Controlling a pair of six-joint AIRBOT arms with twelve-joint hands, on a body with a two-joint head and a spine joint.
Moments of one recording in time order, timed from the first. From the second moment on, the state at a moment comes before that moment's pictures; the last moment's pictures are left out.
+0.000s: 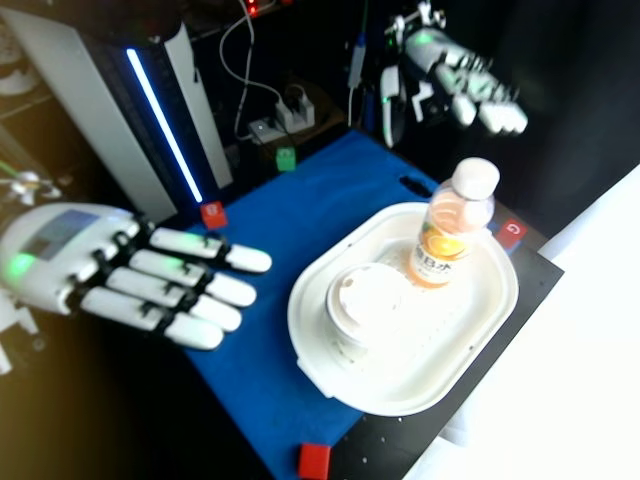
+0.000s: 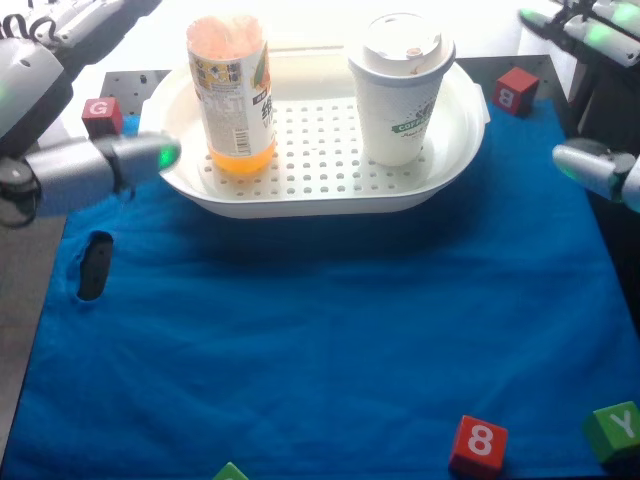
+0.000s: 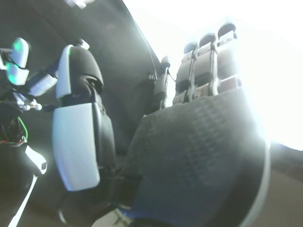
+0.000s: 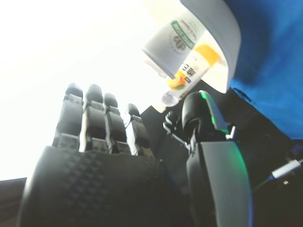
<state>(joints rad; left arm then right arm) 0.90 -0.87 1.04 -0.32 -1.06 1.12 -0.84 -0.80 0.95 0.18 0.88 -1.26</state>
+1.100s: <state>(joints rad) 0.63 -1.22 1.49 -0.47 -0.60 0.92 -0.84 -0.85 0.97 0.17 0.88 -1.26</state>
